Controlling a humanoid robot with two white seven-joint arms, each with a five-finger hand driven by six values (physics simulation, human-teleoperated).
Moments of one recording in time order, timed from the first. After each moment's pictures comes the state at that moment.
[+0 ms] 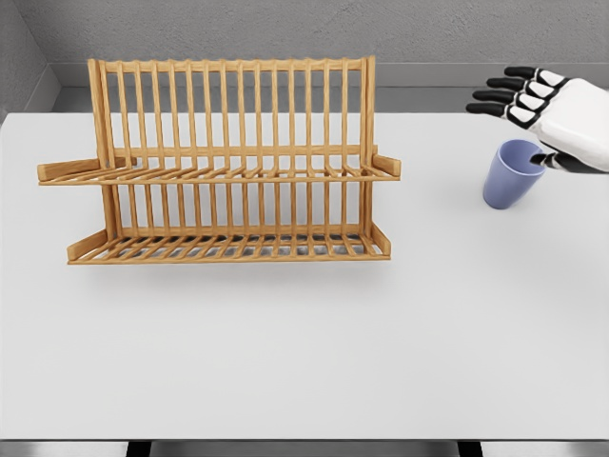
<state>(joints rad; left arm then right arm) 0.07 0.00 -0.21 -0.14 0.19 -0.03 -0.21 -0.49 -1.11 0.47 -1.63 0.47 -0.61 -0.03</state>
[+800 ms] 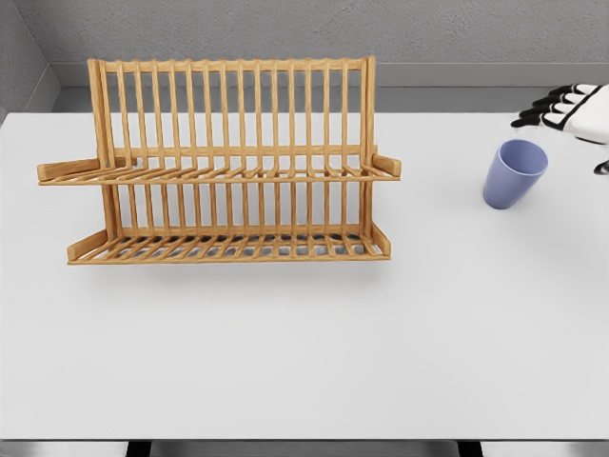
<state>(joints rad) 0.07 0.00 -0.21 -0.14 0.19 -0.03 -0.21 -0.60 -1.05 0.35 -1.50 0.39 -0.61 0.60</state>
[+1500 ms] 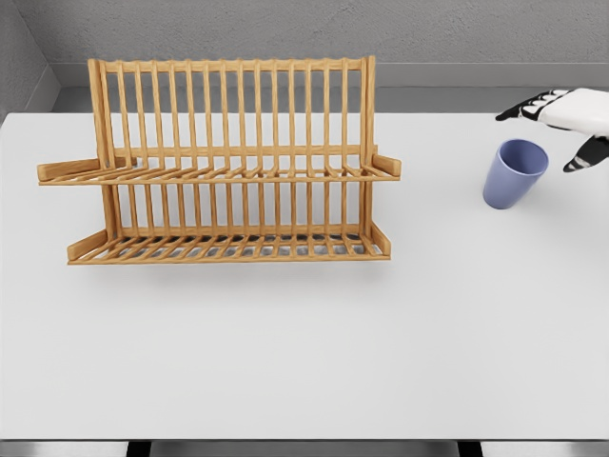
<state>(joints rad) 0.07 0.00 -0.21 -0.14 0.19 -0.03 -0.21 -0.83 -0.86 0.56 -1.09 0.41 -0.61 0.61</state>
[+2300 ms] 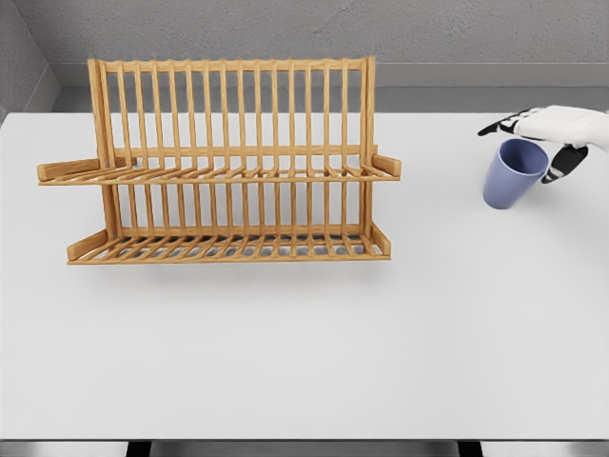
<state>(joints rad) 0.07 0.00 -0.21 -0.14 0.19 -0.03 -0.21 -0.92 -0.74 0.66 -0.89 0.46 -0.61 0.61</state>
